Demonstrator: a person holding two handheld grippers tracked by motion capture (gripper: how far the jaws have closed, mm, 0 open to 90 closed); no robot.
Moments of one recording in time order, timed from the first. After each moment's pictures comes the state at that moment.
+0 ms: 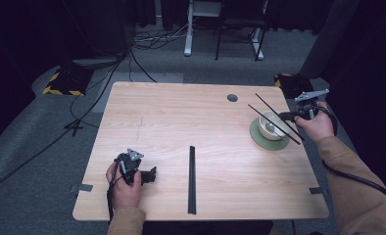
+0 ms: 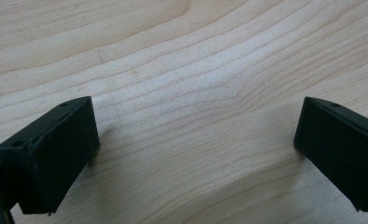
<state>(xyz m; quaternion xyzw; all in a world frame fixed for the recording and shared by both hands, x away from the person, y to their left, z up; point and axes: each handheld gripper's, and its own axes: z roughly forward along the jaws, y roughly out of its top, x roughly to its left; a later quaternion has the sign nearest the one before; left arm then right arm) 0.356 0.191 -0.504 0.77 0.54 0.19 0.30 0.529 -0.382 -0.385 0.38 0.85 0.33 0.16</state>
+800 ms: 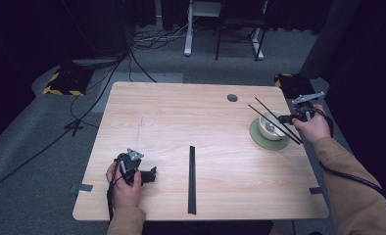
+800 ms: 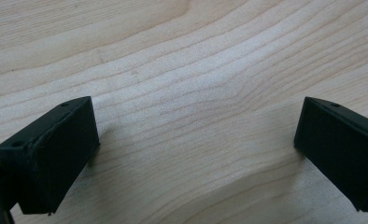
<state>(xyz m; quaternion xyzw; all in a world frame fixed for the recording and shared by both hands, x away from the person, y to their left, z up) 0.356 0.191 -0.504 0.77 0.54 0.19 0.30 0.537 -0.386 -0.403 0.39 0.85 0.31 0.15</state>
